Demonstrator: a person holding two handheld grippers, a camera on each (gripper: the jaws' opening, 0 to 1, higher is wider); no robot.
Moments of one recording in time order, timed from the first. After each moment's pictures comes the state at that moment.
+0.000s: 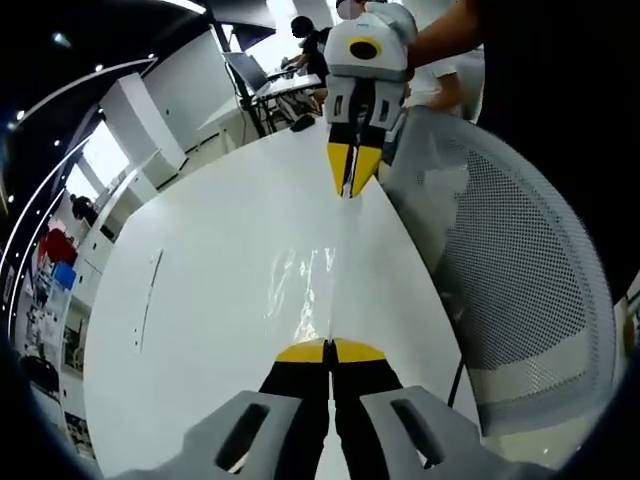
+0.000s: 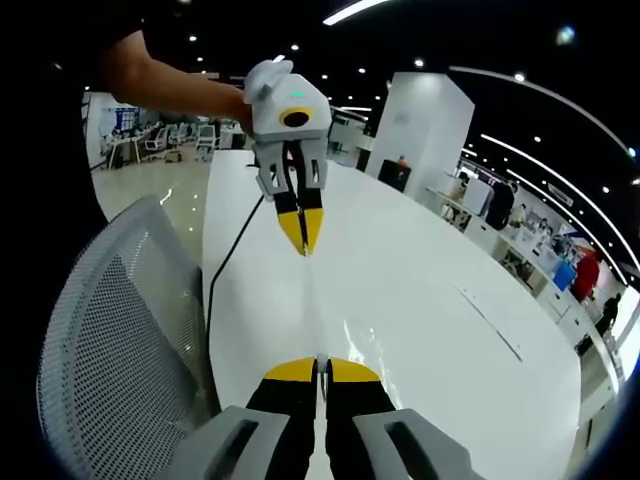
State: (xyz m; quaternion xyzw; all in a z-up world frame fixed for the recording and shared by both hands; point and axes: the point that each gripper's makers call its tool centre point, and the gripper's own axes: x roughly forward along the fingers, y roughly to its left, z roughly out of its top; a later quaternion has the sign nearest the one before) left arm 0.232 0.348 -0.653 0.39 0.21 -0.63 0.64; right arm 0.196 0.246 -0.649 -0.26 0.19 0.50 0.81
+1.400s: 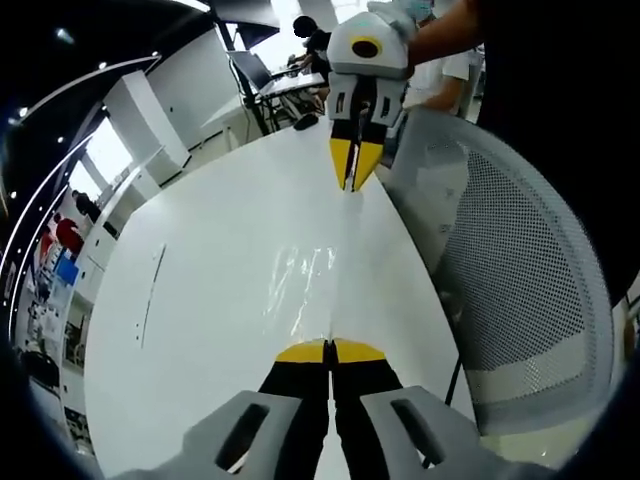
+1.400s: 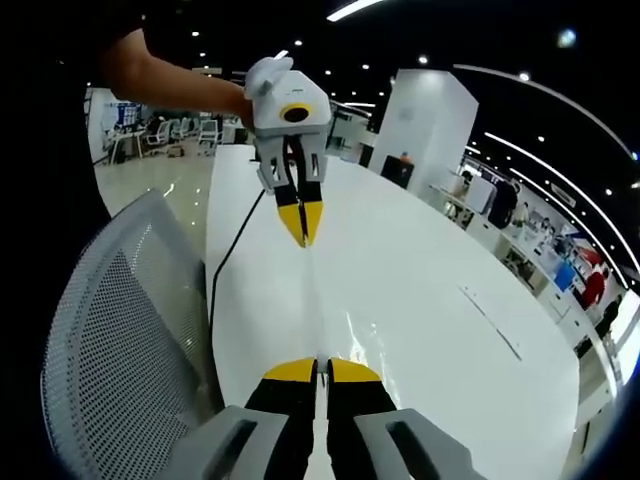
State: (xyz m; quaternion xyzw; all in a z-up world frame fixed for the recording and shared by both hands) left arm 0.230 0.354 -0.652 0.39 0.21 -0.63 0.64; right arm 0.192 0.242 -0.650 -0.27 0.20 0.50 0.80
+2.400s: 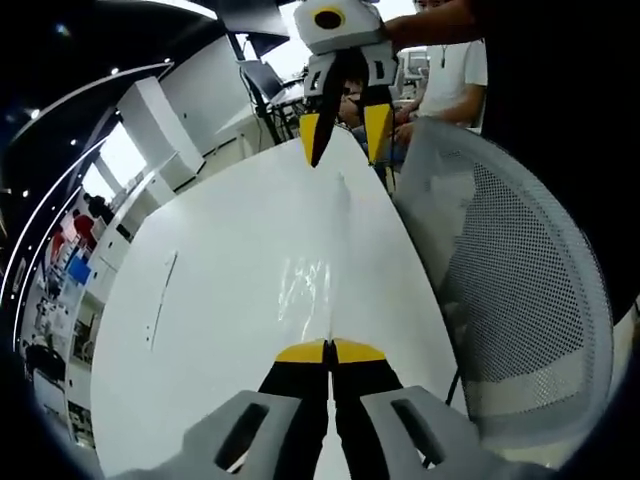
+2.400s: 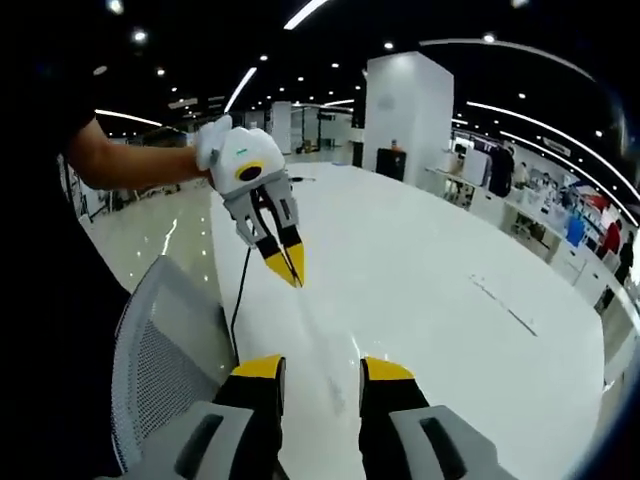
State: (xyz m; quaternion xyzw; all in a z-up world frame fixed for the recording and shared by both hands) left arm 0.223 0.350 -0.639 0.38 0.19 -0.61 0.67; right arm 0.195 0.246 -0.596 -0.18 0.26 0.50 0.80
